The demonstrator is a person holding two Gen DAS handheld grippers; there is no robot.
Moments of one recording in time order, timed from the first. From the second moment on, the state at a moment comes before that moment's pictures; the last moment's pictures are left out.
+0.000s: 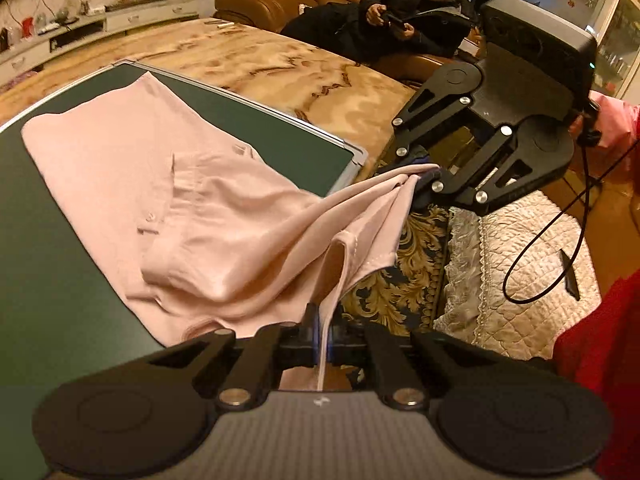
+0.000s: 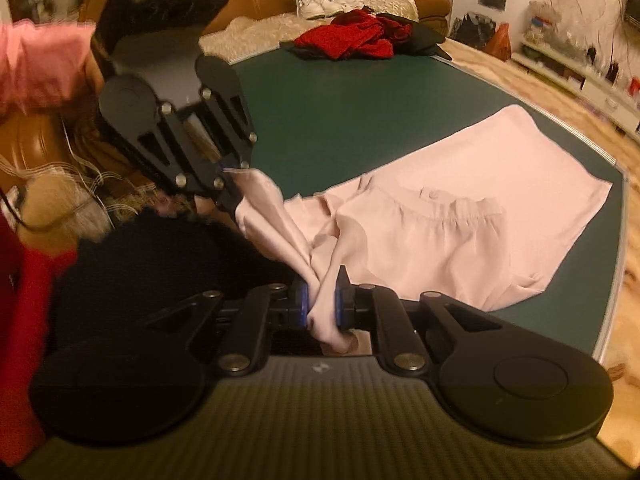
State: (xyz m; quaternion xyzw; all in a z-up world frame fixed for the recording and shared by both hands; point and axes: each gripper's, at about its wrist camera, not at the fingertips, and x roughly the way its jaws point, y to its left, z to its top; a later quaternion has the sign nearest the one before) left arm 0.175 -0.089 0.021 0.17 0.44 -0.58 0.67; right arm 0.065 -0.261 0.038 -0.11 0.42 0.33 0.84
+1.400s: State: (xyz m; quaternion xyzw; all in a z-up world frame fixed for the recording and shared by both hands) left arm 0.430 -0.126 -0.065 0.08 0.50 -0.47 0.72; right arm 0.307 -0.433 -0.077 0.26 0.51 0.22 0.79
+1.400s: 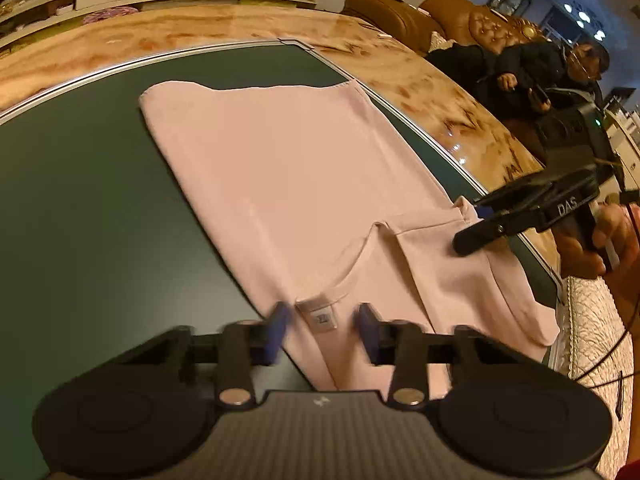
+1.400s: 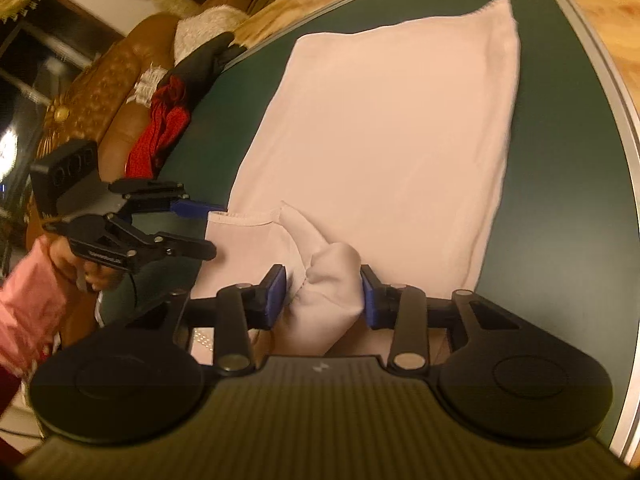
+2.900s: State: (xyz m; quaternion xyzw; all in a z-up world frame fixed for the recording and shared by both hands) left arm 0.275 -0.115 -0.044 0.14 0.39 -0.43 0.80; right arm 0.148 -0.349 -0.056 0.08 0.42 0.12 0.89
